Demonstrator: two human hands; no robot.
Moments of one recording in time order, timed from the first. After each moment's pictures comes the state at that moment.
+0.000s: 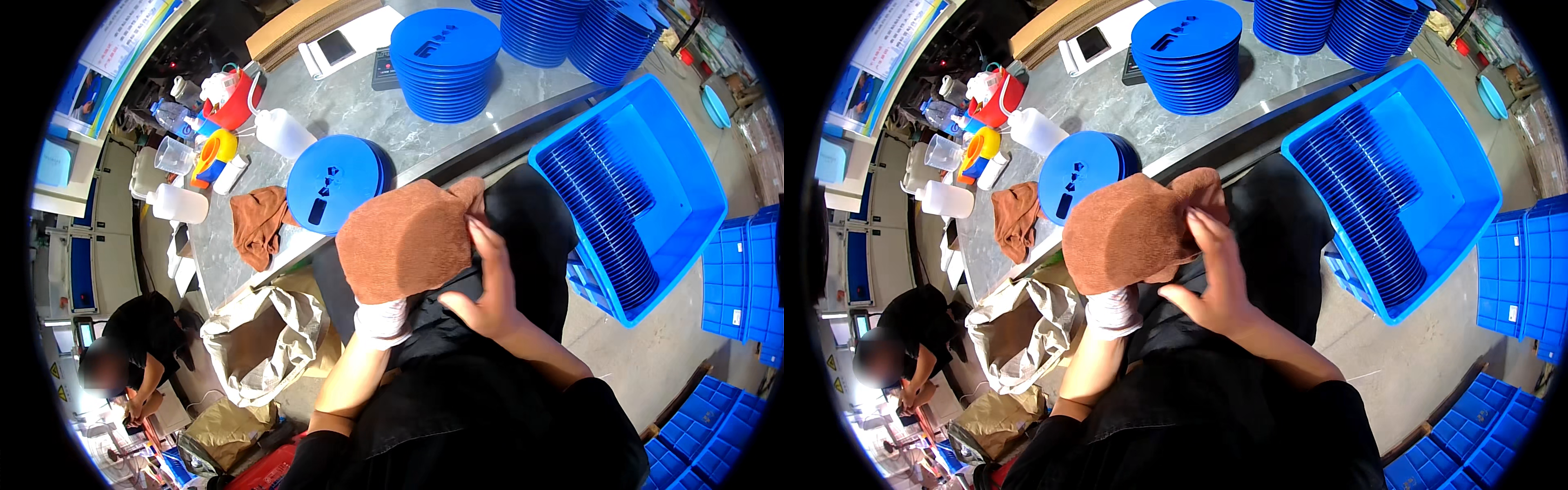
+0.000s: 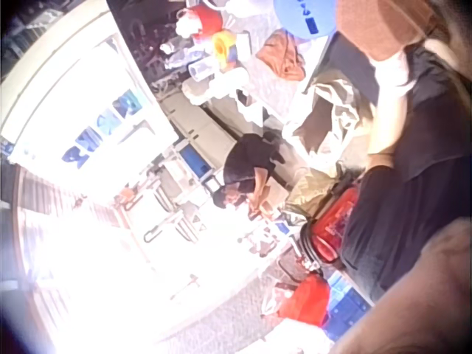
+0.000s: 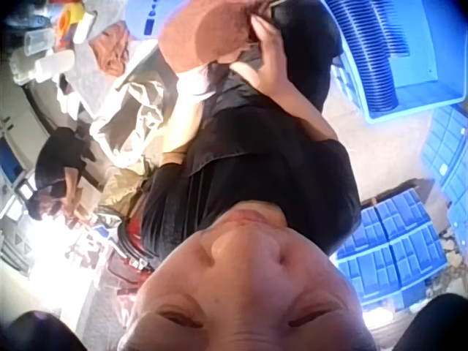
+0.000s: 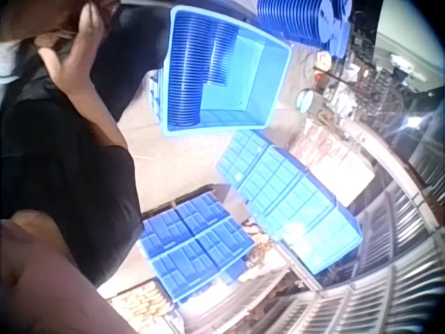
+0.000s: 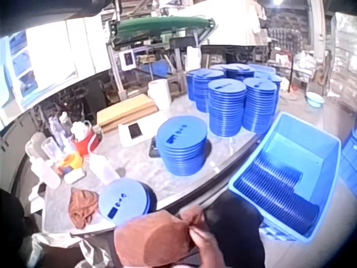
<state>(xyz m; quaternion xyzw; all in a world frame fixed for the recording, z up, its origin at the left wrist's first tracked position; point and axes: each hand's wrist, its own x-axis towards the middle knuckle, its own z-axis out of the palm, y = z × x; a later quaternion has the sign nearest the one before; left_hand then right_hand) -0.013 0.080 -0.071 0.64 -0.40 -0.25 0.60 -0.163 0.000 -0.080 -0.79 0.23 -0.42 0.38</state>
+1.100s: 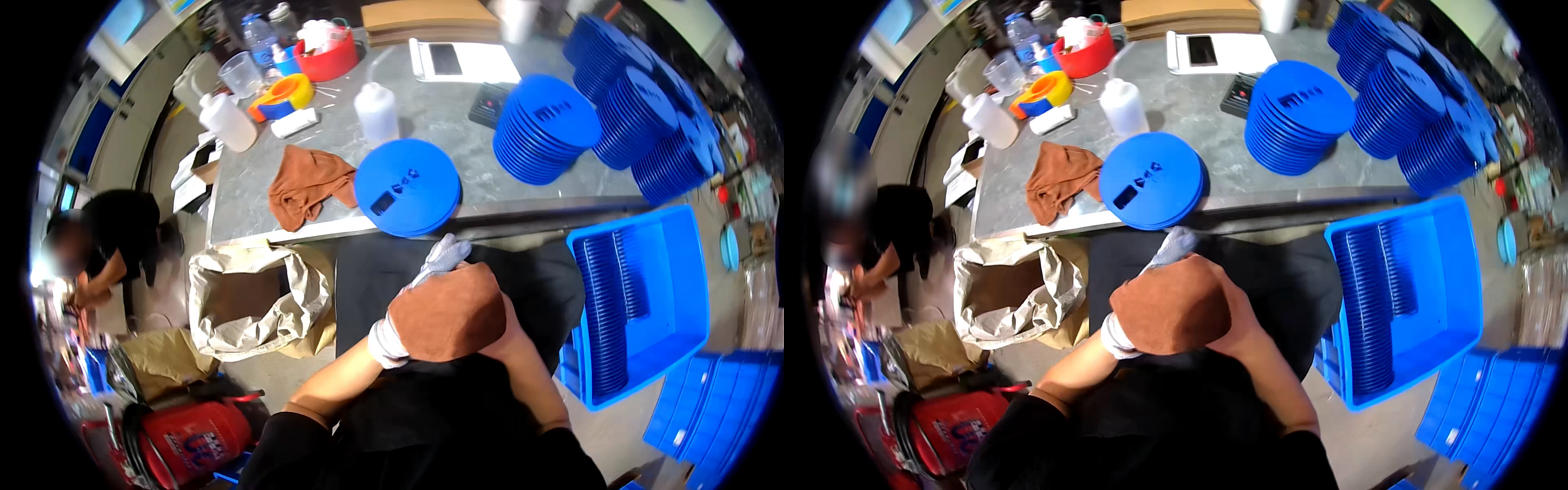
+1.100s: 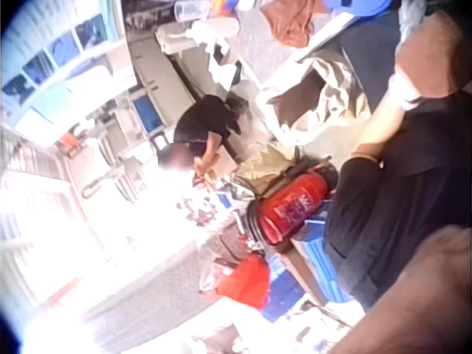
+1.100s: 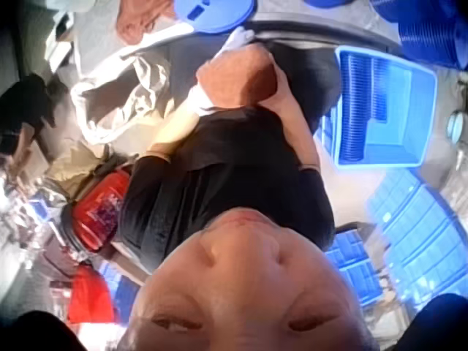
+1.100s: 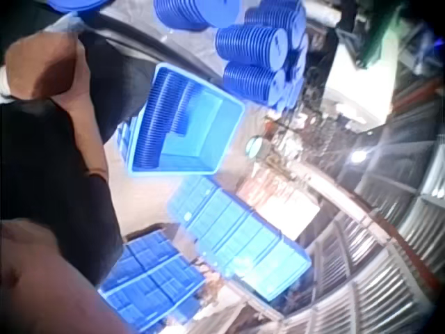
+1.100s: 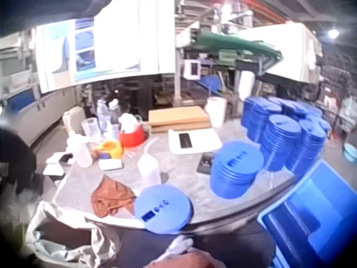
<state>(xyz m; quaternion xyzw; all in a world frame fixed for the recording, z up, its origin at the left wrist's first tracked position) 0.013 0.101 -0.088 0.67 -0.48 -0.28 0.49 -0.124 -0.010 -0.088 -0.70 0.10 -0.19 0.68</state>
